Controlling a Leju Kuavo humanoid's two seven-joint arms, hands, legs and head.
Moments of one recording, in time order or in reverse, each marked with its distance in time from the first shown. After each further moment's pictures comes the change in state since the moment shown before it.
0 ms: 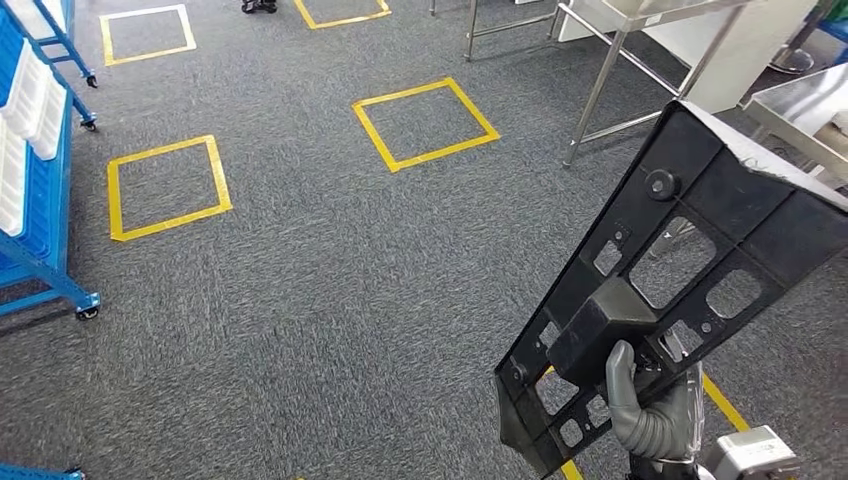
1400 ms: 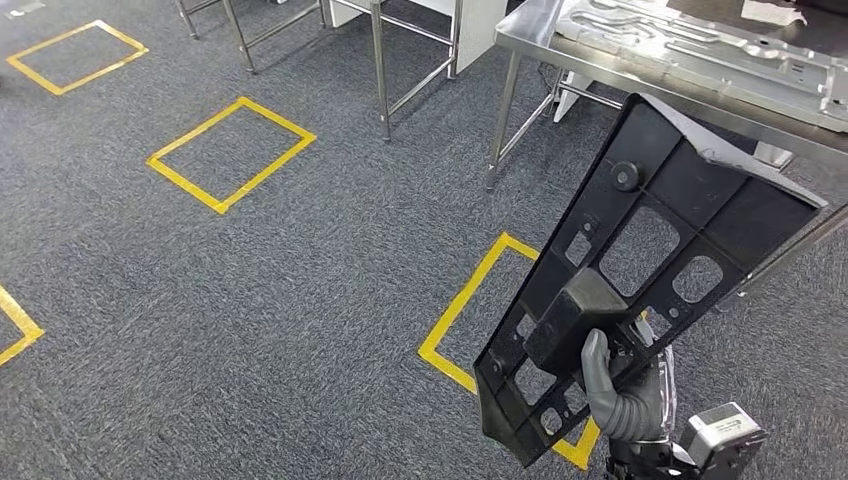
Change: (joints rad) left arm -0.006 0.021 0.032 0.045 0.029 0.005 0.002; right arm -0.061 -0.041 0.065 0.059 -0.016 0.000 0.009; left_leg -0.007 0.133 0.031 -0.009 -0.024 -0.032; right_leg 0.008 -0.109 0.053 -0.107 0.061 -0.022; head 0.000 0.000
